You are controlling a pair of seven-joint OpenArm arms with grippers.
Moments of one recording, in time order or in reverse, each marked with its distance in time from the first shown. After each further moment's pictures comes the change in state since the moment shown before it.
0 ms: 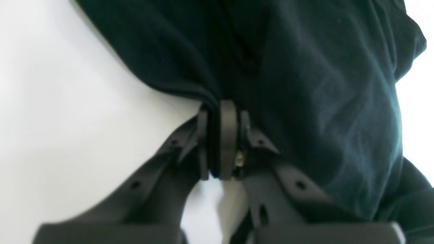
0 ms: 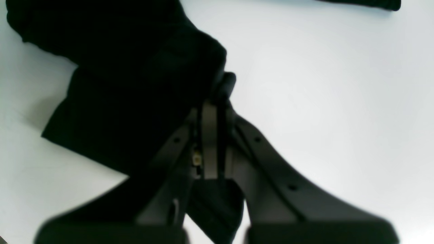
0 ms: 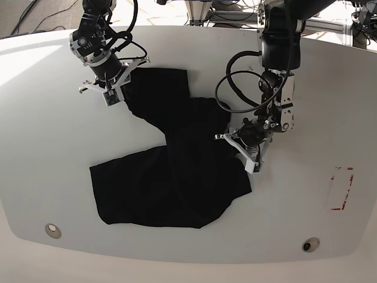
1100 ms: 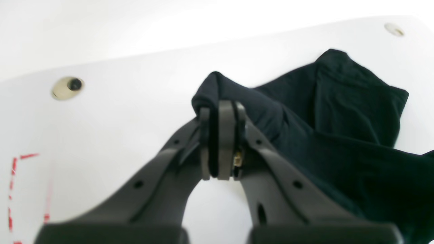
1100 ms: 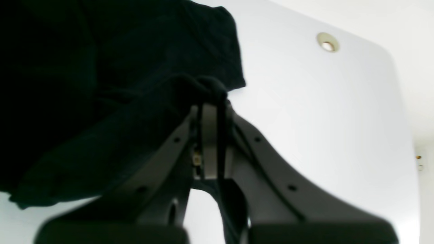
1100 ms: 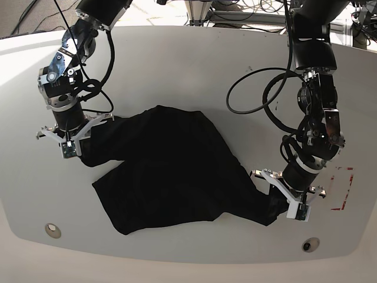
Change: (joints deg) left arm -3.2 -10.7 0.0 36.6 1.5 0.3 6.4; right arm 20.2 2.1 10.7 2.8 -0.3 0.3 -6.5
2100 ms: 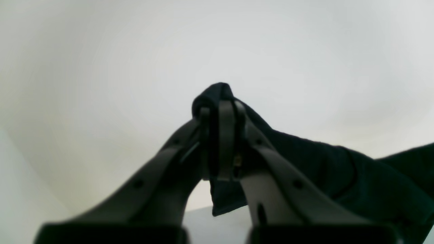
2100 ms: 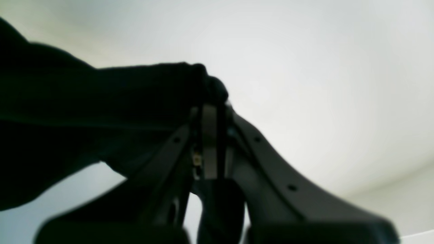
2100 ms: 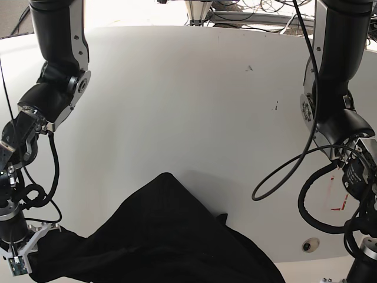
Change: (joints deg) left arm -36.9 -1.6 -5.6 4.2 -0.2 -0.4 12.7; right arm 42.0 18.4 -9.2 -11.3 0.2 0.1 -13.2
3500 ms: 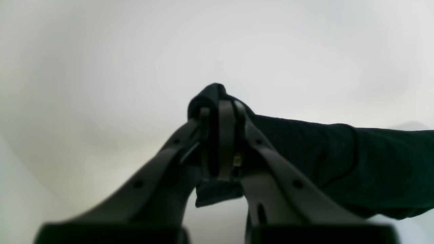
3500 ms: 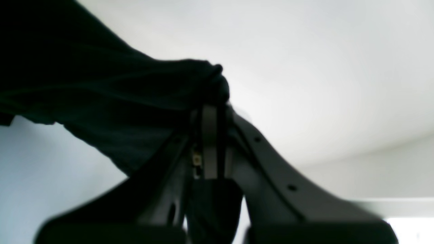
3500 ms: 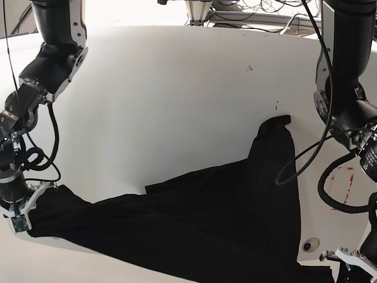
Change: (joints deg) left arm 5.5 -6.2 -4.7 3.4 -14.7 0.0 11.1; right arm -12.5 2.5 3.9 6.2 1.7 1.4 -4.9
